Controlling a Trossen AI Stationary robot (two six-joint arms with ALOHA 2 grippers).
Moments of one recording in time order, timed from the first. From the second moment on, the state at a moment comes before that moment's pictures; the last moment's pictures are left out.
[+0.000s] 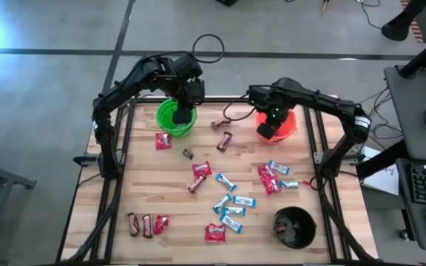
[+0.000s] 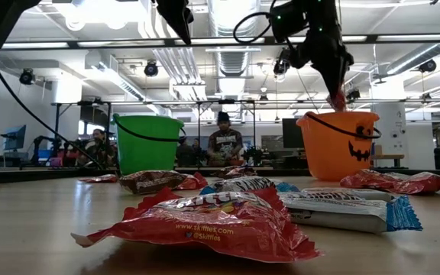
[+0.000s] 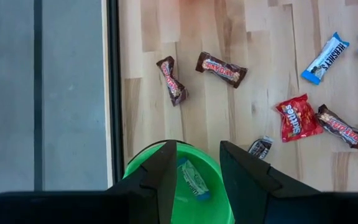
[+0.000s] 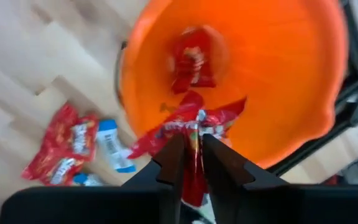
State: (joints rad) left arm 0.40 1.88 2.35 -1.57 -0.02 0.49; right arm -0.46 1.66 1.60 -1.56 0.10 0.23
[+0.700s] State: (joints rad) left arm 0.41 1.88 2.35 -1.57 -0.02 0.49; right arm -0.40 1.66 1.61 -1.52 -0.03 0.27
